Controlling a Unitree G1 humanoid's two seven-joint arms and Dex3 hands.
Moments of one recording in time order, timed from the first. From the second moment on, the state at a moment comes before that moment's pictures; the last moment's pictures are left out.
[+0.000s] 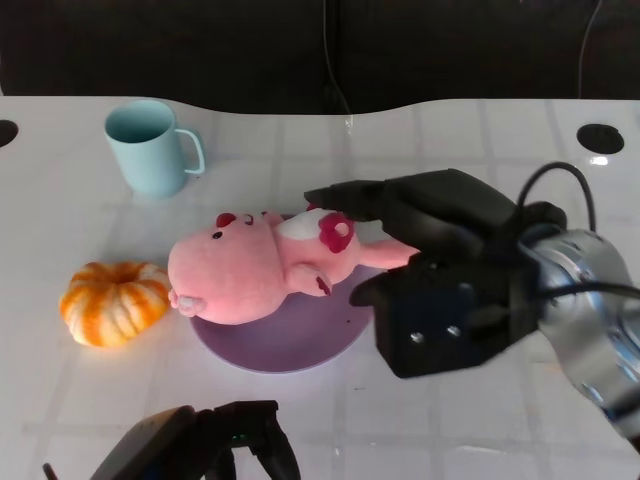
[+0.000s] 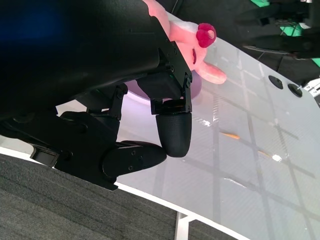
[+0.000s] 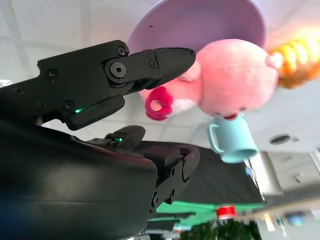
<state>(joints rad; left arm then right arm) 0.36 0.30 -0.19 -0.42 0.39 -0.08 -0.25 -0.52 -0.26 0.45 -0.03 -0.62 0.07 0.41</state>
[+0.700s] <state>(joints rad) 0.39 0.33 -0.17 -0.47 0.39 -0.08 -0.25 -0.02 -0.36 0.19 -0.38 -0.46 -0.04 0.30</state>
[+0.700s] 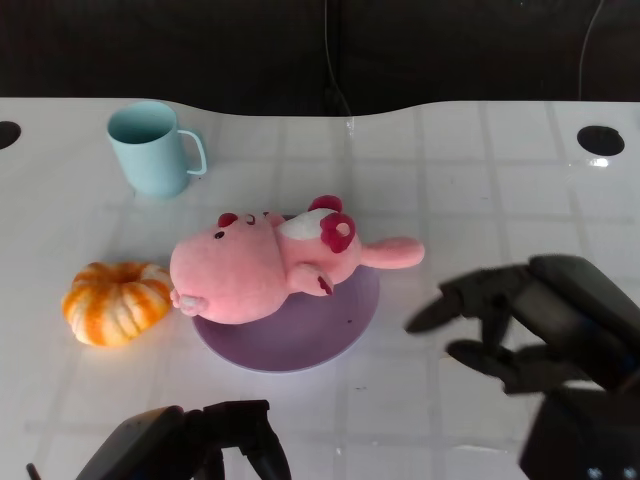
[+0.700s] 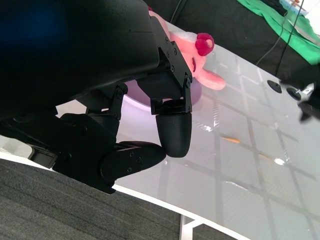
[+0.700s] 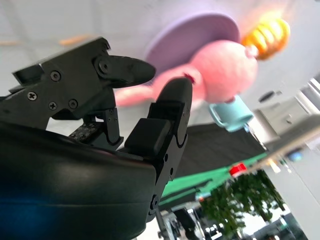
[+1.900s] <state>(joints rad) 0.37 0.34 -0.17 -0.41 0.39 -0.12 -0.25 0.22 -0.38 0.16 -0.34 -0.56 -0.19 0.15</state>
